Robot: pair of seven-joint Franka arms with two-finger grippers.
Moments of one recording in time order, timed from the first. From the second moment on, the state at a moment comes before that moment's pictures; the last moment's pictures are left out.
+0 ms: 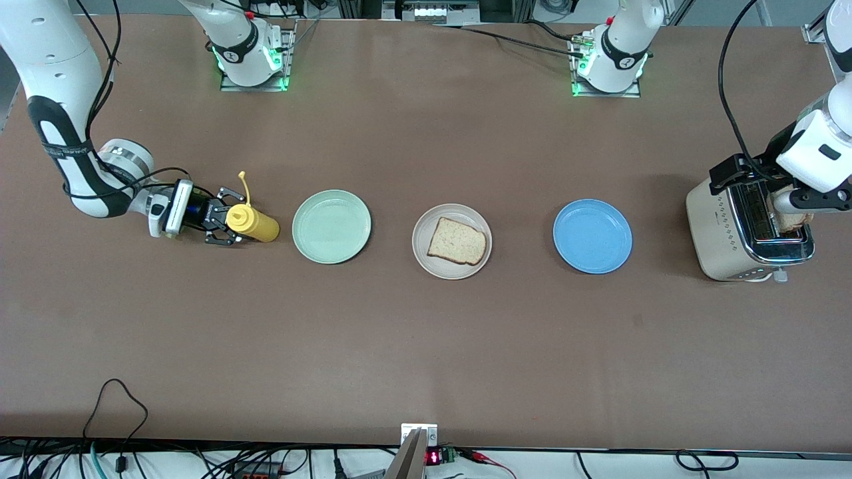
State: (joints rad) left arm 0.08 0.05 -0.11 -1.63 0.05 1.64 -0.08; right arm -0.22 0.58 -0.04 -2.19 1.38 1.84 -2.46
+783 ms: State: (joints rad) left arm 0.06 0.04 -0.07 -1.63 0.05 1.63 -0.07; right arm -0.22 0.50 0.00 -2.15 1.38 1.95 -2.33
